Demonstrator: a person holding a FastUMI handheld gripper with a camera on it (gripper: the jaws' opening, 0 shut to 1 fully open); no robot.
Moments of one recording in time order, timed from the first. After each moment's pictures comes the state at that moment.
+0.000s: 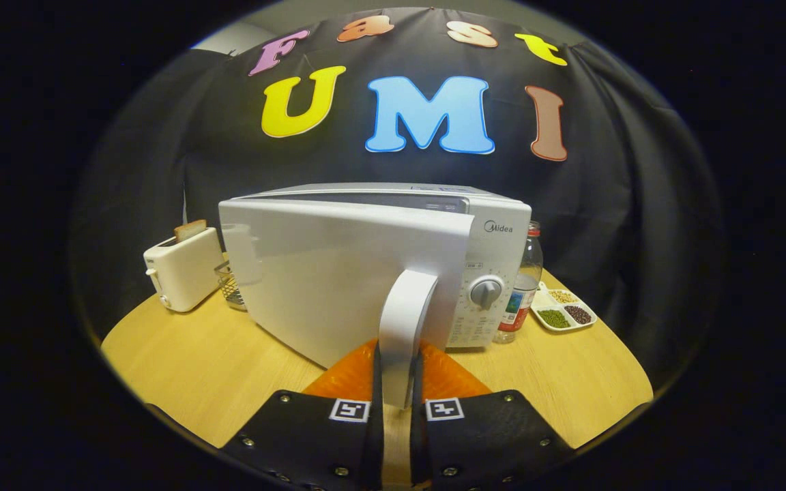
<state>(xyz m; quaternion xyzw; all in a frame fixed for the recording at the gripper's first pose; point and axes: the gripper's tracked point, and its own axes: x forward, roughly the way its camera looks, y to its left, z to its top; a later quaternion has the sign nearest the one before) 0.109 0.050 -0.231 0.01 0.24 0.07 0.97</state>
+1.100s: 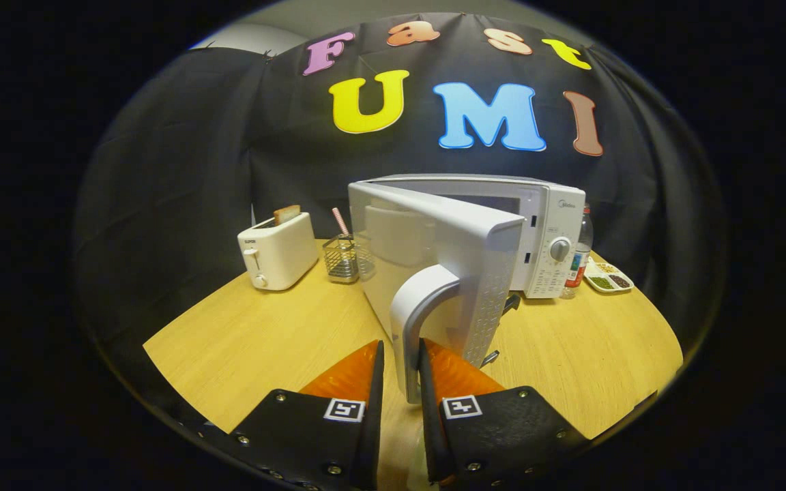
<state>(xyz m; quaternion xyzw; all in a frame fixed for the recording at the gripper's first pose) -0.025 0.180 -0.215 0.02 0.25 0.16 0.95</state>
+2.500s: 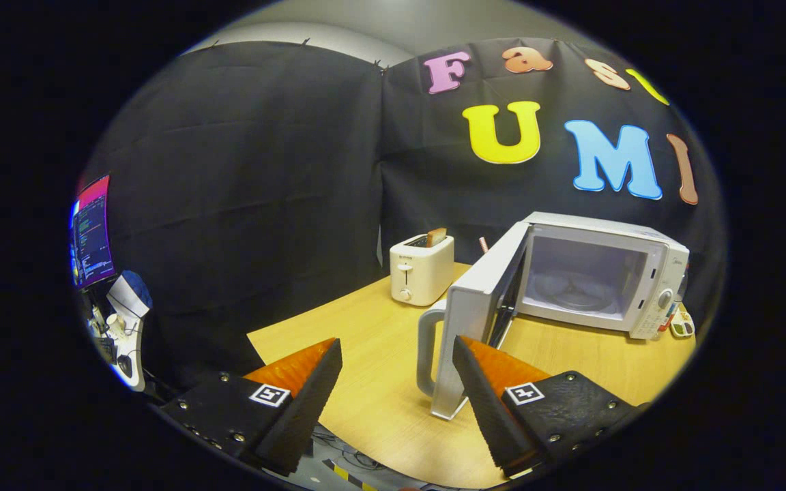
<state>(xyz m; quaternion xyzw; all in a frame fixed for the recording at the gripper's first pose) -0.113 0.303 -0.135 0.01 0.17 0.37 0.91</state>
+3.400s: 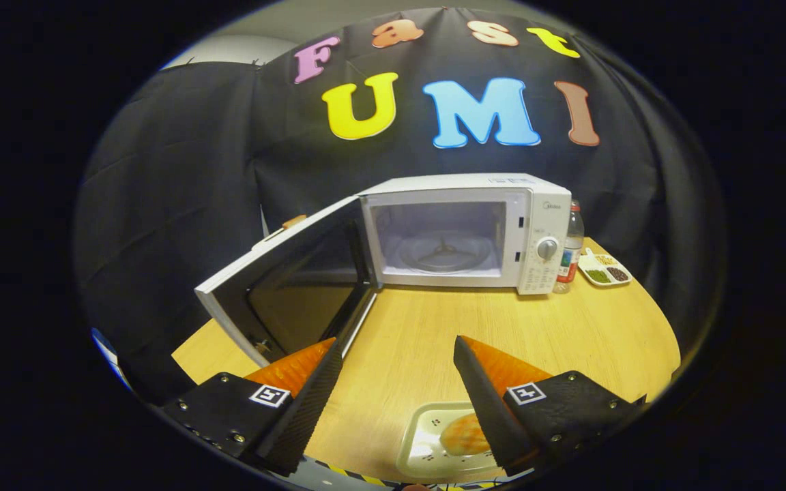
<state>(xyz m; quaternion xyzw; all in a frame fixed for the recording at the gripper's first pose) -0.031 0.129 -0.192 0.06 0.29 0.16 0.94</state>
